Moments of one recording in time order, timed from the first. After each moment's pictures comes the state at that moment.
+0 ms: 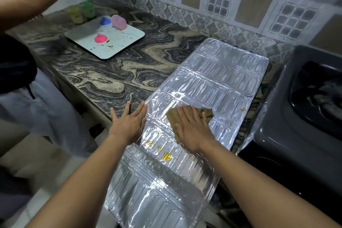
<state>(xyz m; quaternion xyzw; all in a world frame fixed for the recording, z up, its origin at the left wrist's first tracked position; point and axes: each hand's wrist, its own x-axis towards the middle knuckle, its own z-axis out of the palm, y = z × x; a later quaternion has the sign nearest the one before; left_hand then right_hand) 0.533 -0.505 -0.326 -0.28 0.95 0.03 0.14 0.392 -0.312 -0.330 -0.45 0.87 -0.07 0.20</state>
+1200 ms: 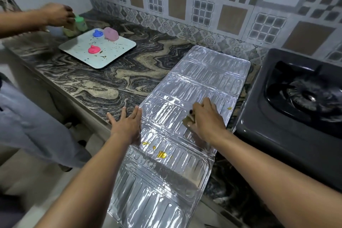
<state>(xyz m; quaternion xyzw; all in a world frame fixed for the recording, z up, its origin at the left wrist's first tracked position) 0.523 -0.492 -0.309 -0.29 0.93 0.00 0.22 0.387 -0.271 -0.256 -0.36 0.92 -0.13 0.07</state>
